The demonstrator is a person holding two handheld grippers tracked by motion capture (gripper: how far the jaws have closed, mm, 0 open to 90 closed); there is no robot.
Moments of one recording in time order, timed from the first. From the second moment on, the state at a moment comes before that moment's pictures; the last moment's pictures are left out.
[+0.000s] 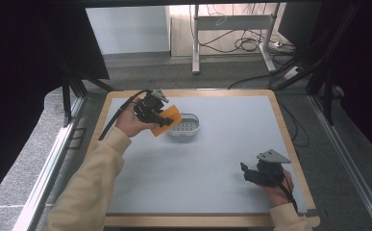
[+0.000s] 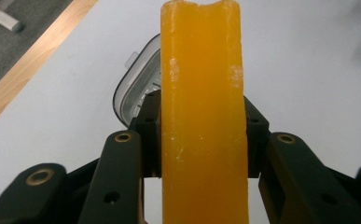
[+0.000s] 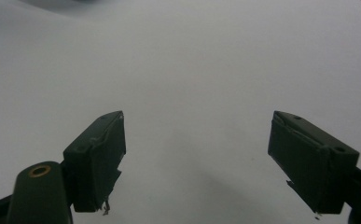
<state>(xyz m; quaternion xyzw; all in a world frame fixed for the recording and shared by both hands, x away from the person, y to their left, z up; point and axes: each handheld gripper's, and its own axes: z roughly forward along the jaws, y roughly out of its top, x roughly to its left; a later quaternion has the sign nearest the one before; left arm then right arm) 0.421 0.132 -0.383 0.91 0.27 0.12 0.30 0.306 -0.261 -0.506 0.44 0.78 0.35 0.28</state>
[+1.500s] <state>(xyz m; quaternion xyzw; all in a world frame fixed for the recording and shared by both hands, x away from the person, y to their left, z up) 0.479 0.082 -0.400 0.95 0.17 0.09 0.26 0.306 -0.263 -0.507 0.44 0.77 0.35 0.28</state>
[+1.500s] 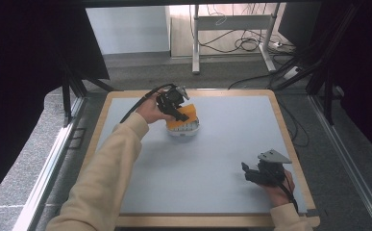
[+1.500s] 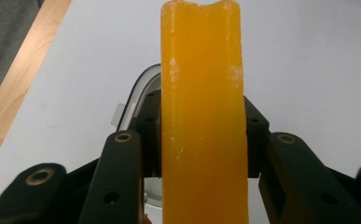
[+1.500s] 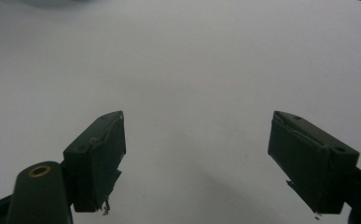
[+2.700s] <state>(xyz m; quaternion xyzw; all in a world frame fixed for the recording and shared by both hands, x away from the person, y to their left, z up) 0.517 0.068 -0.446 0.97 0.11 0.06 0.23 0.306 -0.266 -0.508 0.45 0.77 0.34 0.29</state>
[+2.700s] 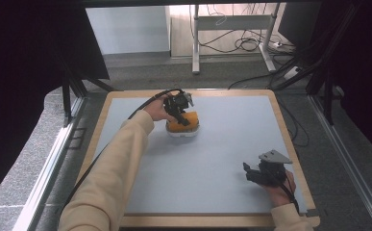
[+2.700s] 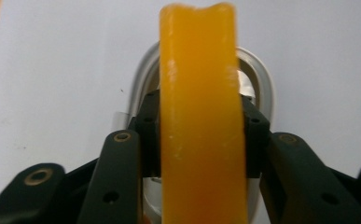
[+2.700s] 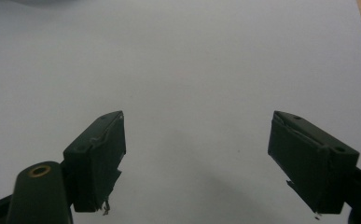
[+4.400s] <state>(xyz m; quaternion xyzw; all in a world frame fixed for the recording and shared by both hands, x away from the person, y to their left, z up) 0.325 0.190 -0.418 0.86 0.33 0.15 0.36 0.303 -0.264 -0.506 0.45 0.77 0.34 0.29</state>
